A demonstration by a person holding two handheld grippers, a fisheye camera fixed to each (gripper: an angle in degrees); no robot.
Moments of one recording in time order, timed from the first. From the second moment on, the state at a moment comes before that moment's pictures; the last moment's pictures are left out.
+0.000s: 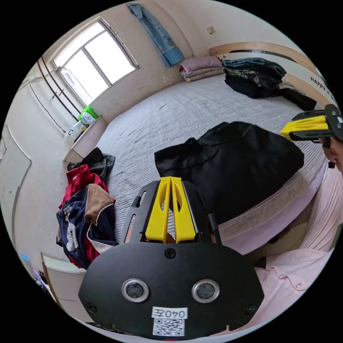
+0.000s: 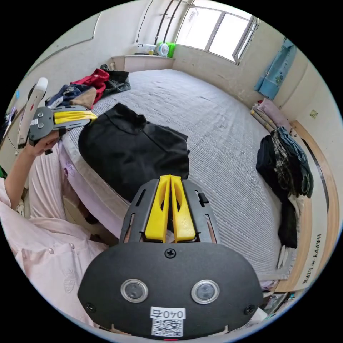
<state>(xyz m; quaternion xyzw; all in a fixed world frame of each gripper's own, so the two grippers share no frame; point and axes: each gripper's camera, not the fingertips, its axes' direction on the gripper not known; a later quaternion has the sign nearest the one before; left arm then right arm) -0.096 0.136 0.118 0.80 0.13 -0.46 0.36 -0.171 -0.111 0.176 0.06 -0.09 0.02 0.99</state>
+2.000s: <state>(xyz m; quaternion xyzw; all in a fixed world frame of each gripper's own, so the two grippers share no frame) -0.194 0.134 0.274 0.86 0.30 -0.36 0.22 -0.031 -0.065 0.216 0.11 -0.26 0.22 0.93</state>
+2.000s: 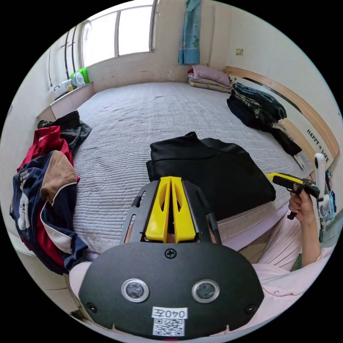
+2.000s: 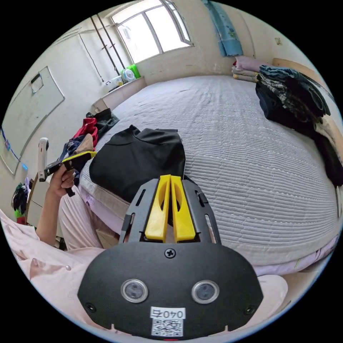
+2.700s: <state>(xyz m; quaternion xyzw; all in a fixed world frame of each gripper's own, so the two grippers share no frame) -0.298 0.163 0.383 0.86 0.33 -0.34 0.20 0.128 -0.141 0.188 0.03 -0.33 0.20 0.92</state>
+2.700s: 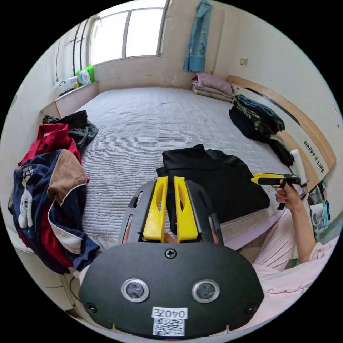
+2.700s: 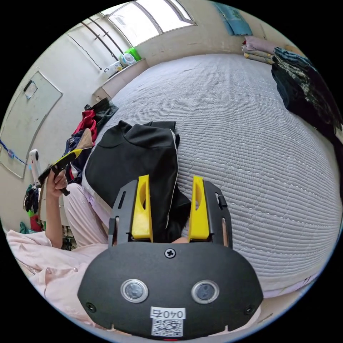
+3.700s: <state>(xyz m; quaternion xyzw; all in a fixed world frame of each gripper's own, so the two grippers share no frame) -0.451 0.054 0.424 0.85 0.50 -0.08 0.14 0.254 -0.131 0.126 0.01 -0.50 0.21 0.84</state>
